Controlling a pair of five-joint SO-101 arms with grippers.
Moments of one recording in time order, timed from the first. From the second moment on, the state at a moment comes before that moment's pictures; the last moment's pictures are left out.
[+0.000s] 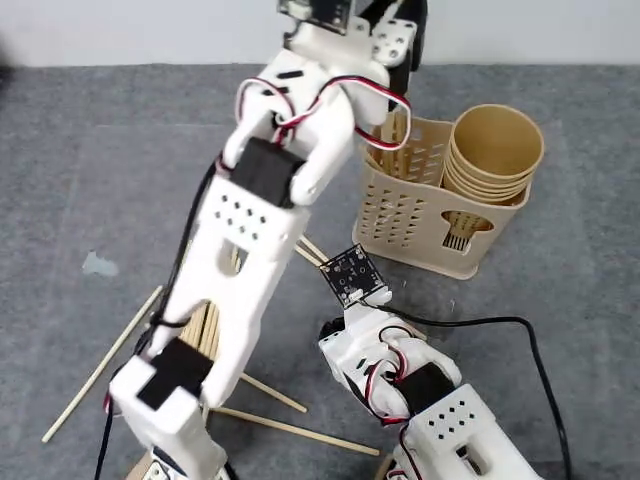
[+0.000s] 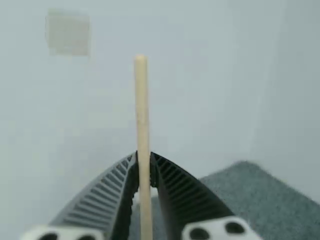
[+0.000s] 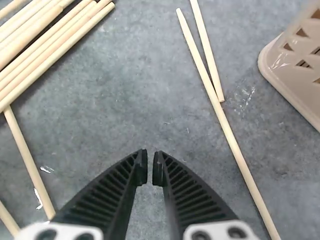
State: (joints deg) left arm 29.5 13.9 -38.8 40.4 12.6; right arm -35.0 -64.0 79.6 44.2 -1.9
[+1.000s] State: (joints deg) left arm 20.0 16.6 -66.0 81.5 19.2; right arm -35.0 -64.0 79.6 44.2 -1.9
